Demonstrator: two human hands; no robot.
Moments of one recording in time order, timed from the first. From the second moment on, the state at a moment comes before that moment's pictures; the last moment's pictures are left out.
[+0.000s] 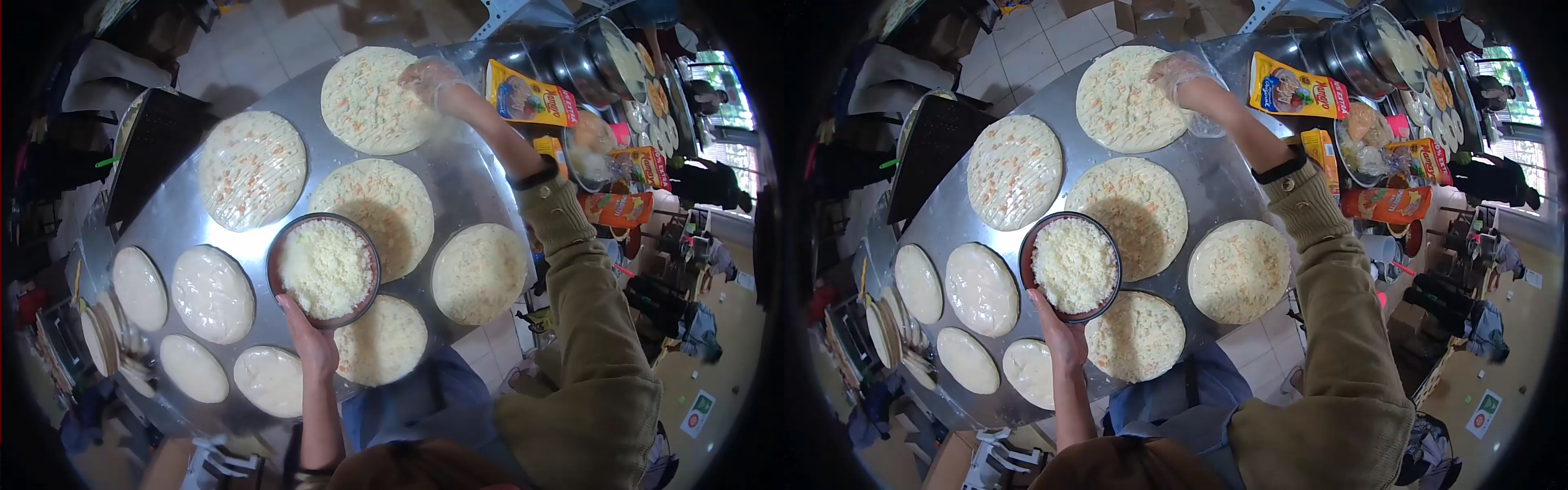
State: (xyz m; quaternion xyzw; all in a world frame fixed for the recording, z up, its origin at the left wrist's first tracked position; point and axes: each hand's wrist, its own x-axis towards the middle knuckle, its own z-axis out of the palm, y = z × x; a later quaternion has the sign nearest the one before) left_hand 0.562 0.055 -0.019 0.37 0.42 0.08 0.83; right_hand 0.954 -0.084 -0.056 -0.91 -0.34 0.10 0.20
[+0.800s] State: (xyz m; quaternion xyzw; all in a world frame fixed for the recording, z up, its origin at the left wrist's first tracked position) left_hand 0.567 0.045 -0.013 0.37 0.43 0.05 0.82; right_hand 0.899 -0.107 -0.056 -0.89 -0.40 0.07 0.20
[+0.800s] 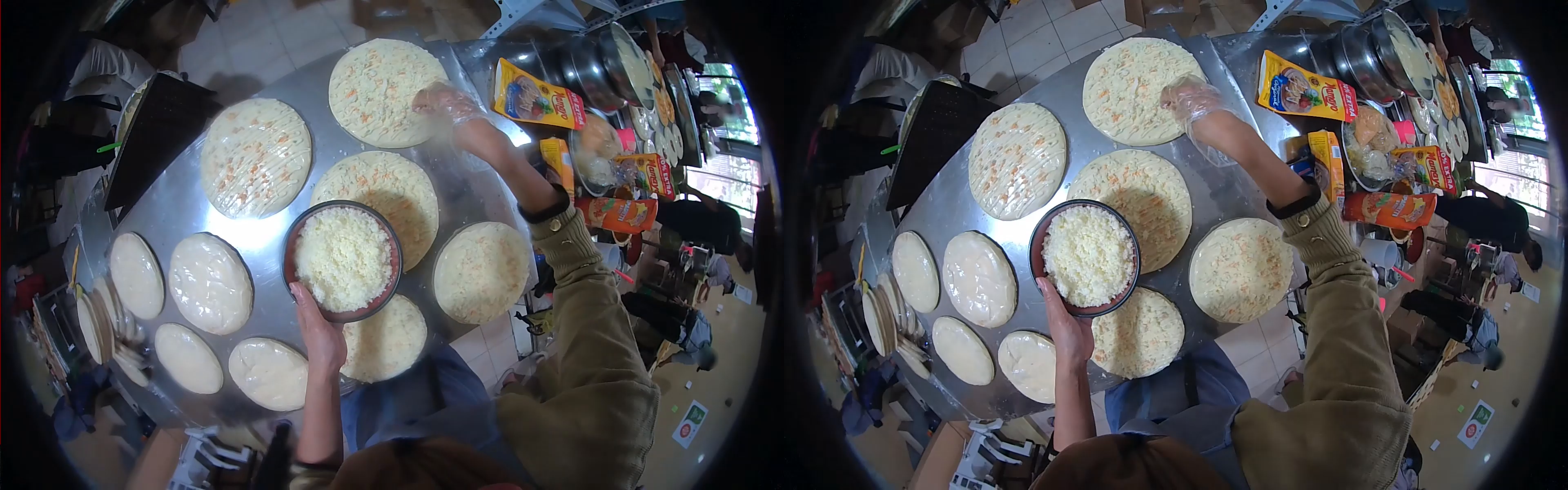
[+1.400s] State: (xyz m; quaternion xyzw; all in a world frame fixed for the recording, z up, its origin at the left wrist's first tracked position) left_hand 0.620 0.020 -0.049 0.38 0.43 0.03 0.82; right_hand 0.791 -0.088 0.020 -0.71 -0.34 0.44 0.42
